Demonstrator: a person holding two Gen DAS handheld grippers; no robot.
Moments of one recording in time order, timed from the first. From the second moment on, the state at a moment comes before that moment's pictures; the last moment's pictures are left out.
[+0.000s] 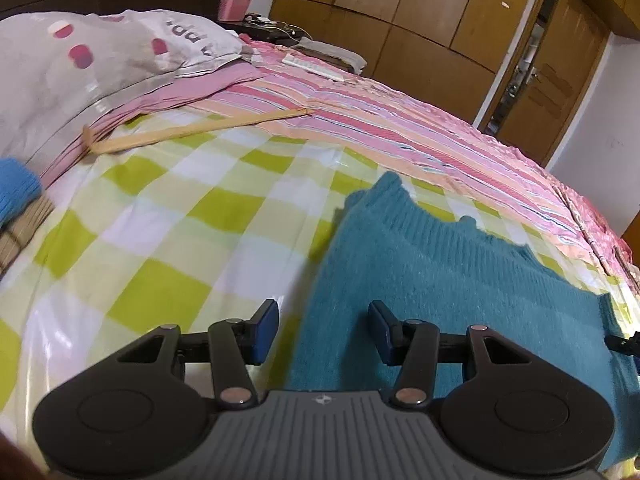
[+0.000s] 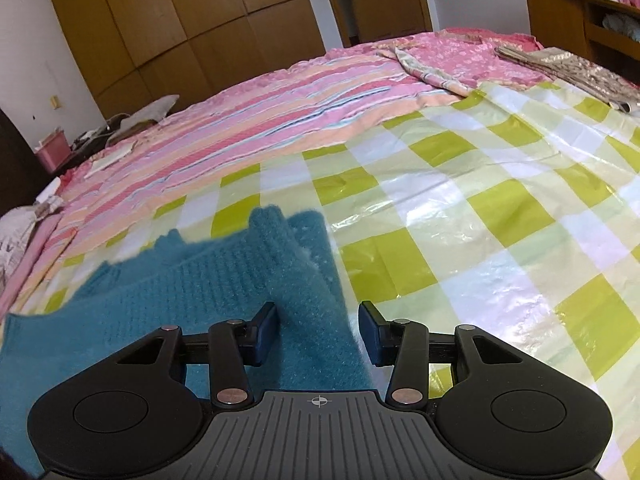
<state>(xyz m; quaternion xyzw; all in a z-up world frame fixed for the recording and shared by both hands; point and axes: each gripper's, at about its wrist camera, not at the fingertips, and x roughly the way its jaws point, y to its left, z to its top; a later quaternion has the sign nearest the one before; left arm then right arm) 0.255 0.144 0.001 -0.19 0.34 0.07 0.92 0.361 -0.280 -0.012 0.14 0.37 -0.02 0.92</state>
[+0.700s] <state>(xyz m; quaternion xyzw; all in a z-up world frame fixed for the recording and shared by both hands) 0.210 0.127 0.006 -0.18 0.34 0.09 0.92 0.324 -0.235 0.022 0.06 0.35 0.00 0.93</state>
